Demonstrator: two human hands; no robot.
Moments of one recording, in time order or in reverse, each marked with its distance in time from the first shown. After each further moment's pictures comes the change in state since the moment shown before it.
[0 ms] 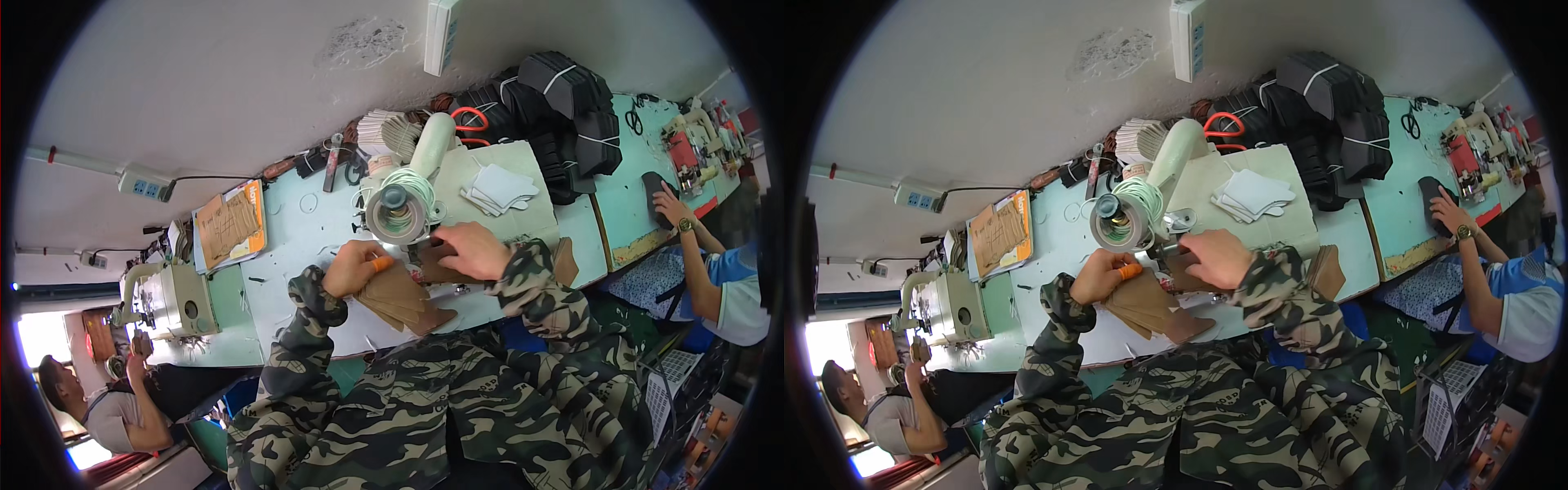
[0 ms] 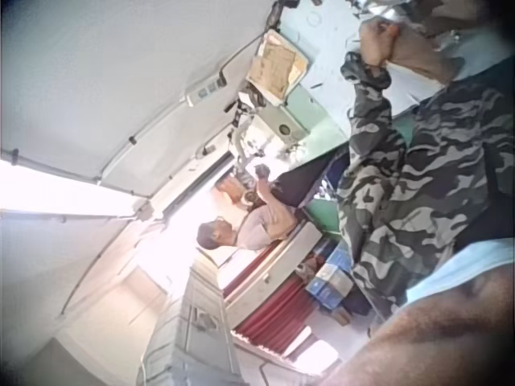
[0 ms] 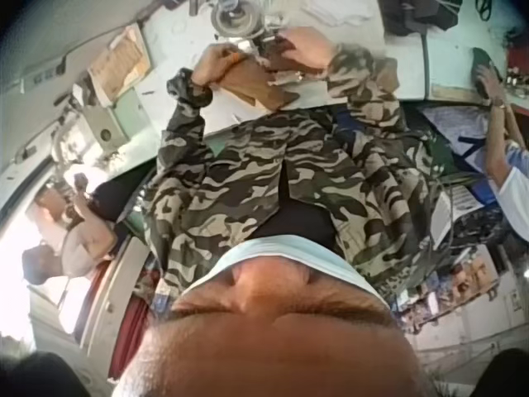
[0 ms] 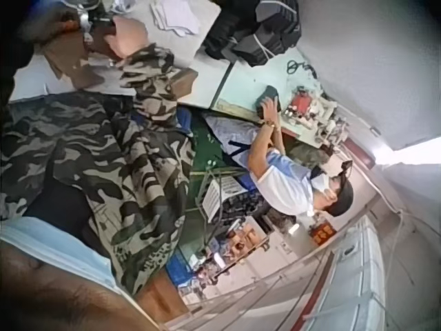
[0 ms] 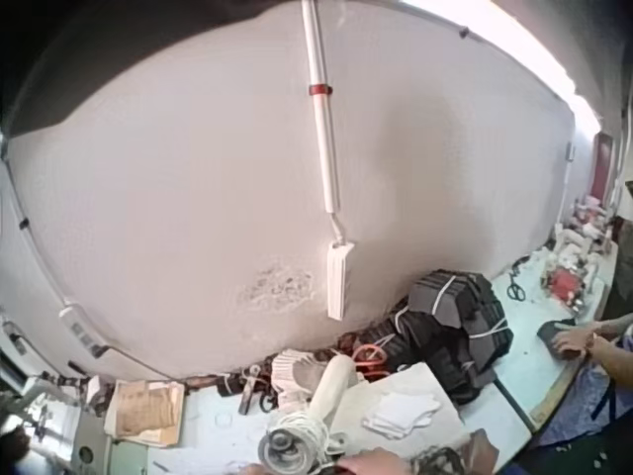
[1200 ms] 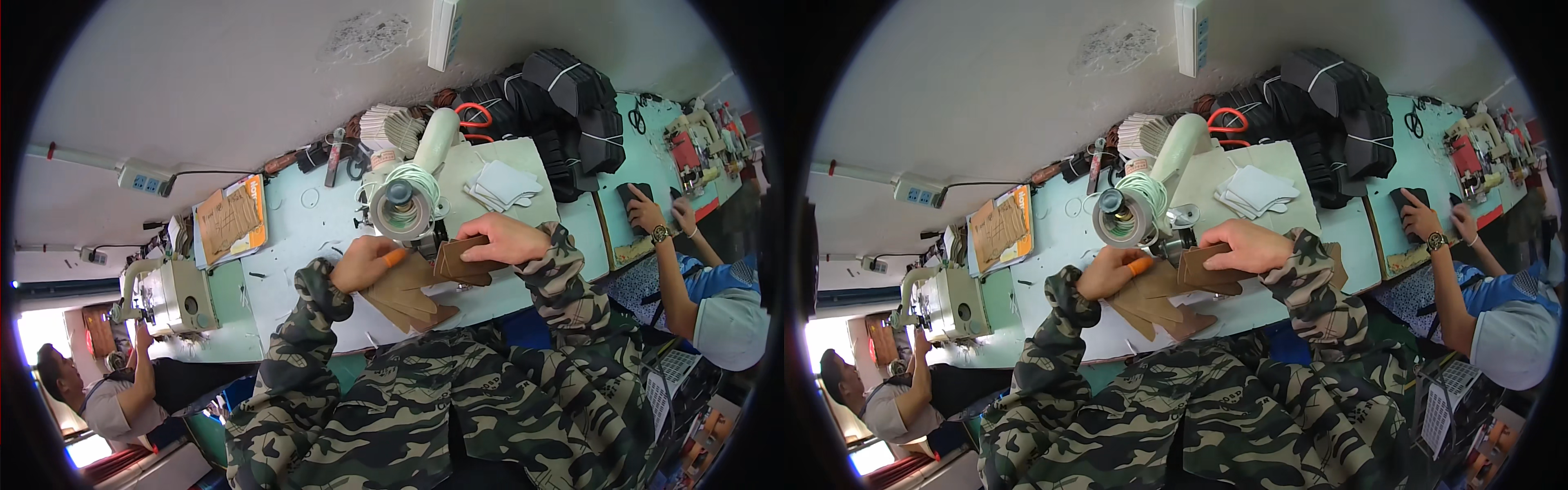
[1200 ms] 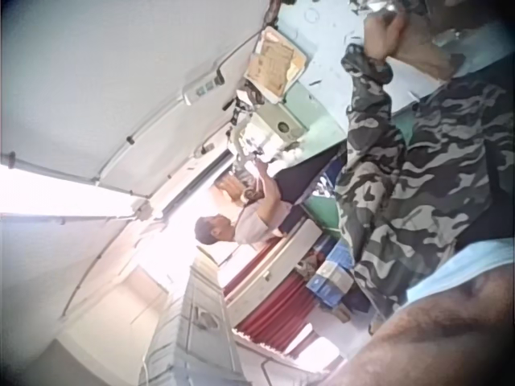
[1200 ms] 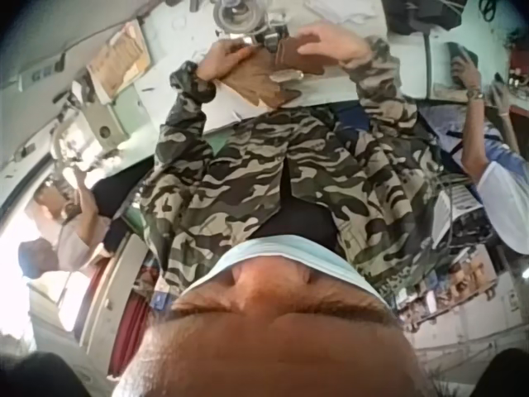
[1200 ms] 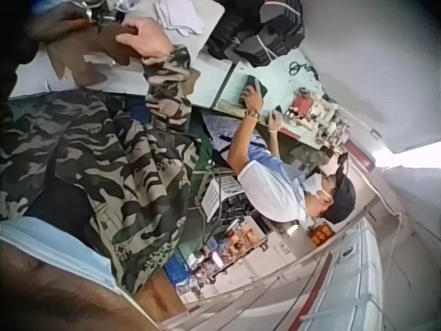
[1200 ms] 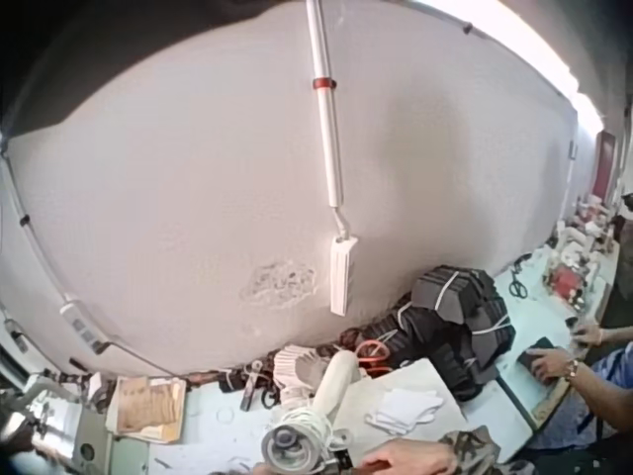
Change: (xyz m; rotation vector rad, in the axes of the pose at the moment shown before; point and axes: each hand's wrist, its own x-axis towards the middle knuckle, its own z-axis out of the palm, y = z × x) left_hand 0.009 0.010 0.015 0.190 0.125 0.137; right_hand -0.022 0.020 -0.042 0.610 -0.159 -0.124
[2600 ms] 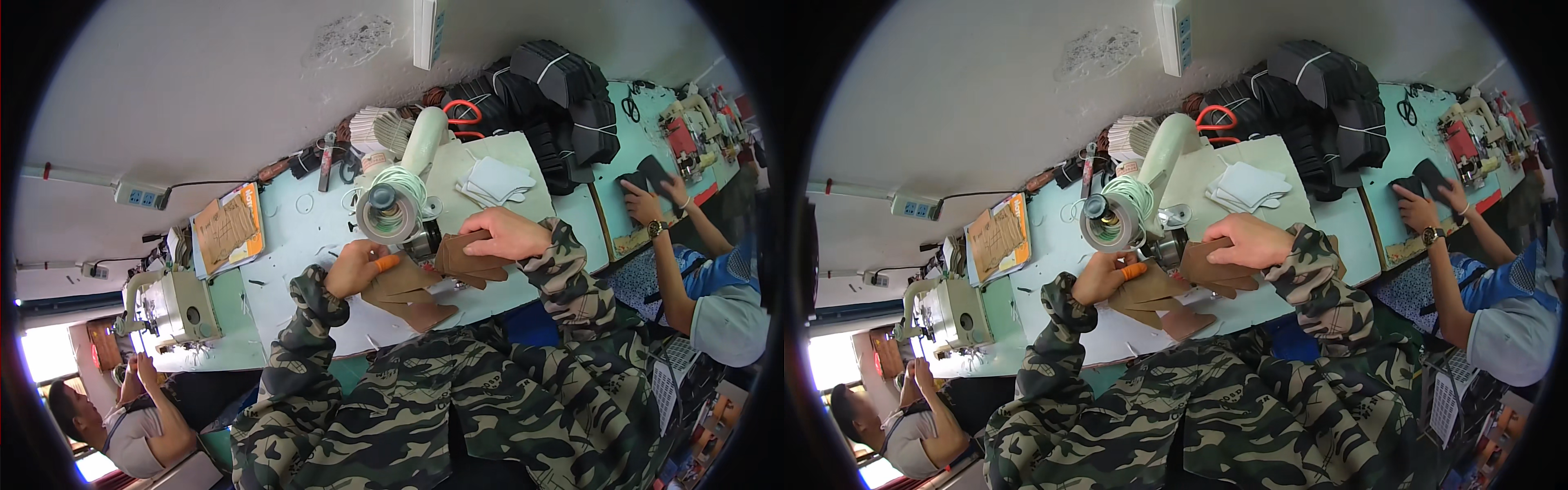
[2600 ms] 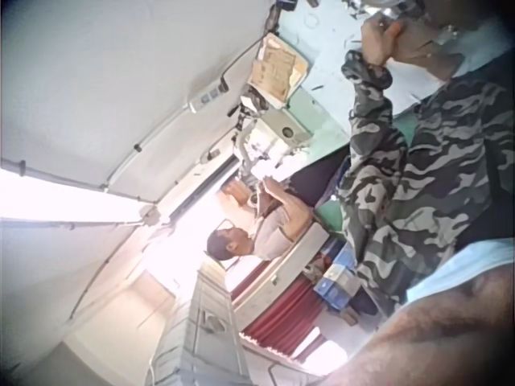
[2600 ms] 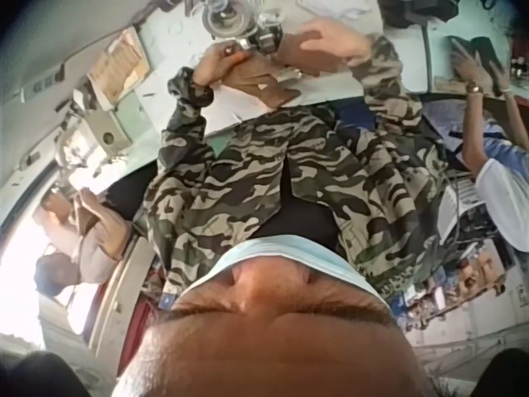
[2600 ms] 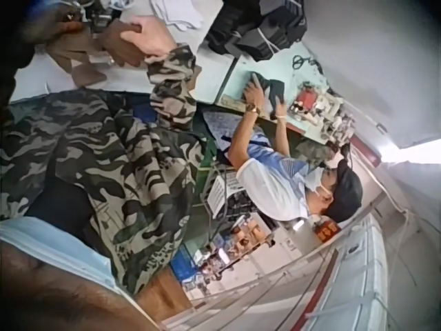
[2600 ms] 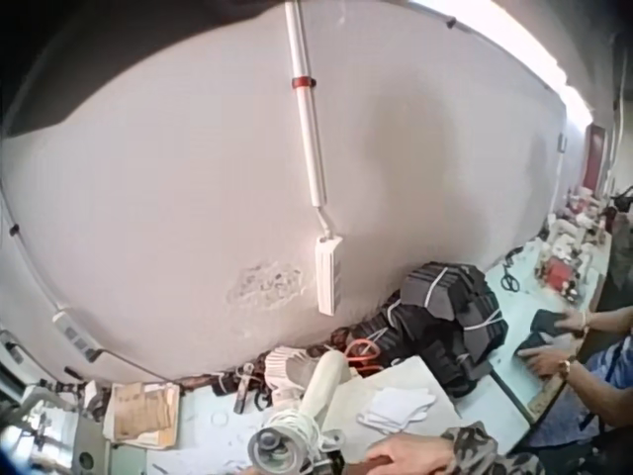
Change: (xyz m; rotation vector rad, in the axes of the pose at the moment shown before) left_hand -0.004 -0.009 -0.003 -0.026 0.005 -0.037; right_hand -0.008 0.005 -0.003 -0.161 0.093 0.026
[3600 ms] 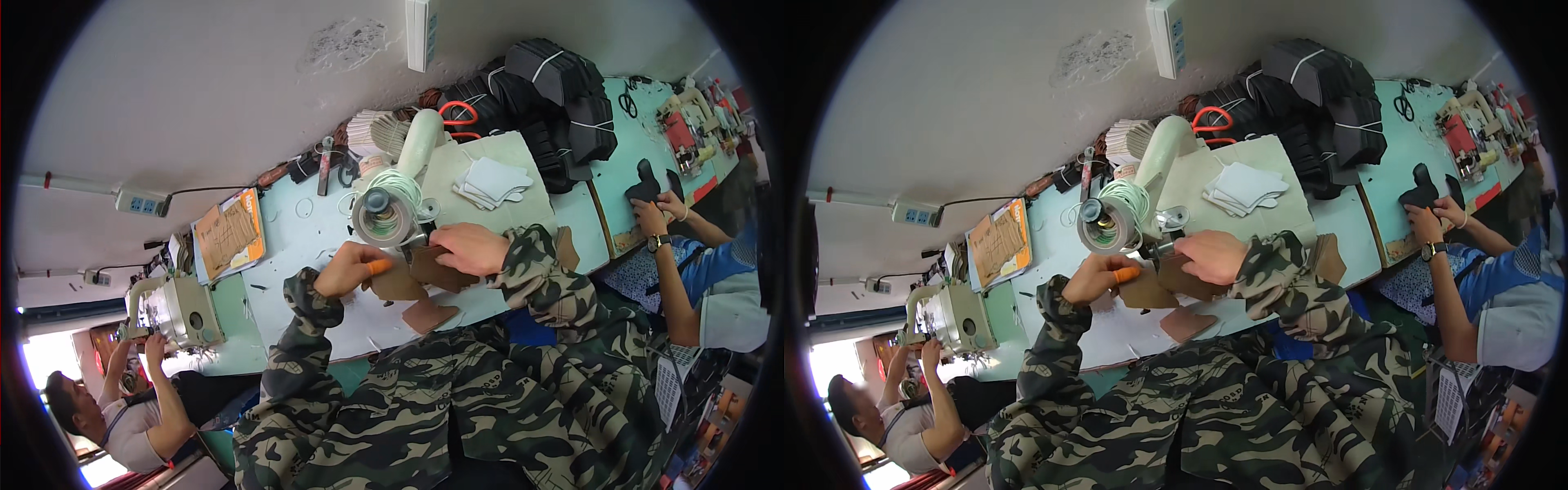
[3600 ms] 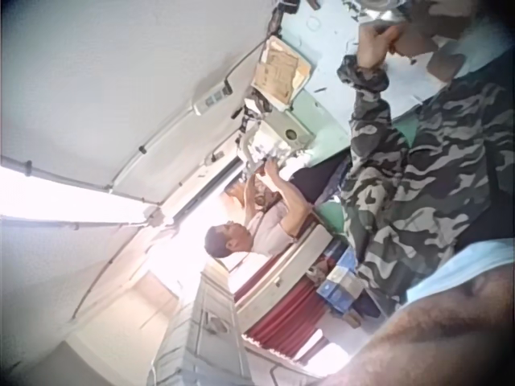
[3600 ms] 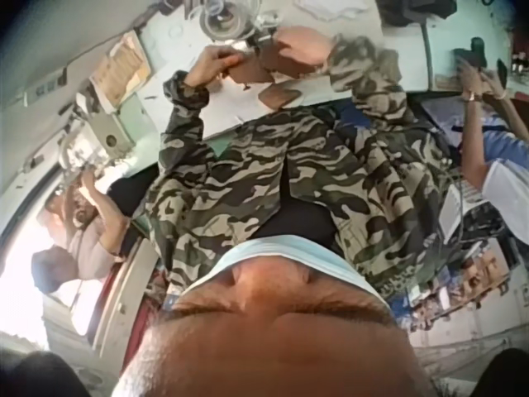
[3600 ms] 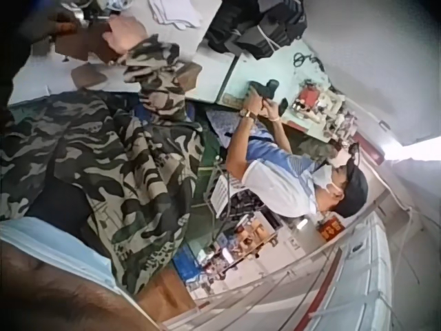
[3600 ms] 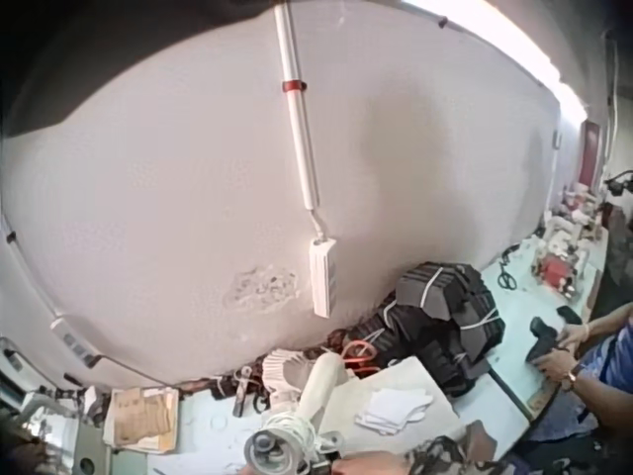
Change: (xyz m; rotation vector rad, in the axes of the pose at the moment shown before) left_hand 0.003 0.014 -0.022 -0.317 -0.338 -0.210; right_hand 0.025 -0.003 0.036 -0.254 0.087 -0.234
